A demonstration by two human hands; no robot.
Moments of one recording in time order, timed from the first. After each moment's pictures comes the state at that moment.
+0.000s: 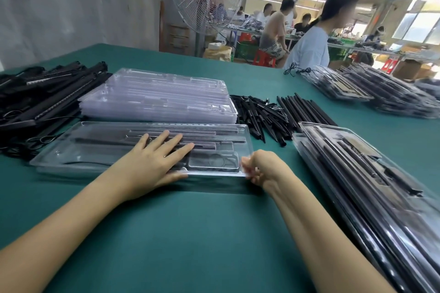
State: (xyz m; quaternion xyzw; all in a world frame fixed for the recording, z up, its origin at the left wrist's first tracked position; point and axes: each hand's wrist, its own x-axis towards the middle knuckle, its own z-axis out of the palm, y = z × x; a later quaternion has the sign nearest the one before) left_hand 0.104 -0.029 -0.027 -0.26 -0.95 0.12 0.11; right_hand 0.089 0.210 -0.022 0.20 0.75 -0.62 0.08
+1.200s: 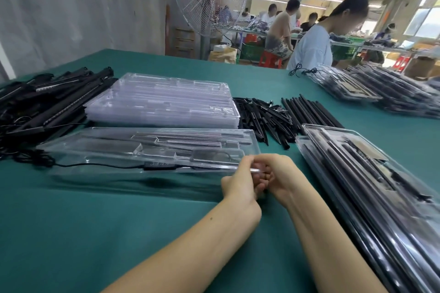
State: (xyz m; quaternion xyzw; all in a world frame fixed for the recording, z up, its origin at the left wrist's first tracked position) left_hand 0.128 0.156 -0.019 0.27 -0.38 -0.88 -0.06; right_hand 0.104 0.227 -0.017 0.15 0.65 -0.74 0.05
